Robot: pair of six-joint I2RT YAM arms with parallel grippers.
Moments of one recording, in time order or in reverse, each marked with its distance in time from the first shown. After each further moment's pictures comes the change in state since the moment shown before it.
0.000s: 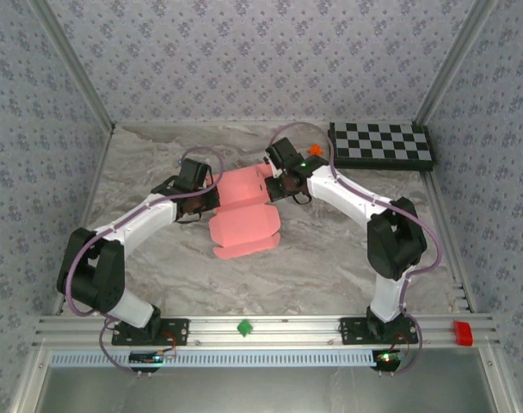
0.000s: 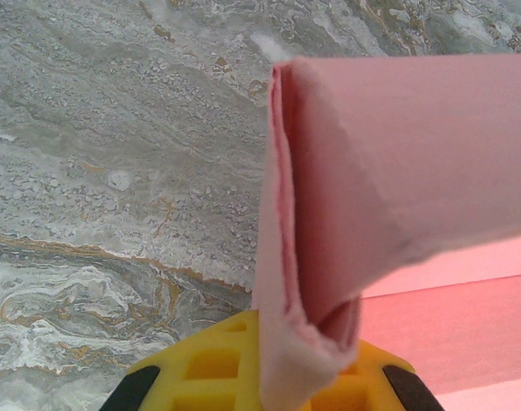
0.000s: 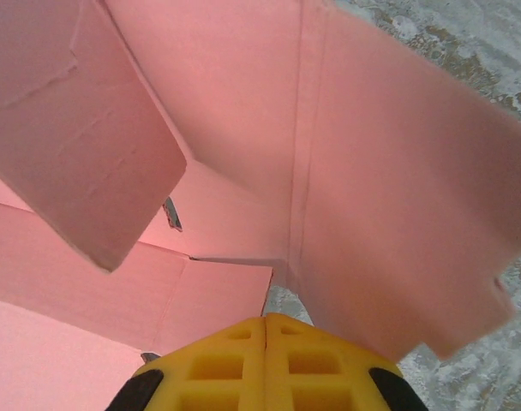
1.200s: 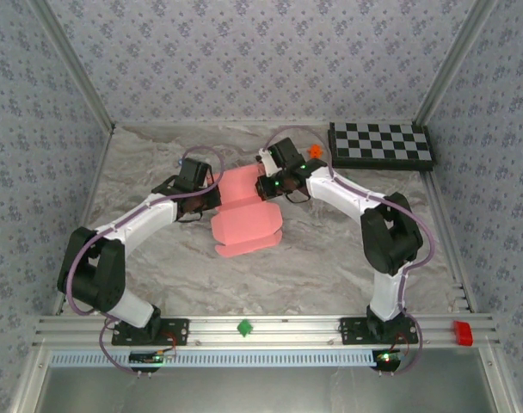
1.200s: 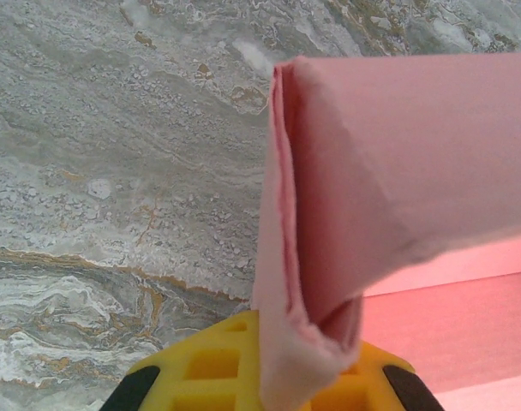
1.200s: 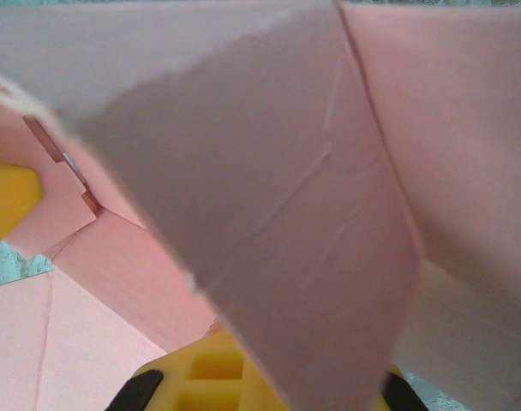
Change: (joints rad) left arm 0.000 0.008 0.000 0.027 0.021 -0.005; right arm -0.025 0.042 -0.040 0.204 -0.303 0.015
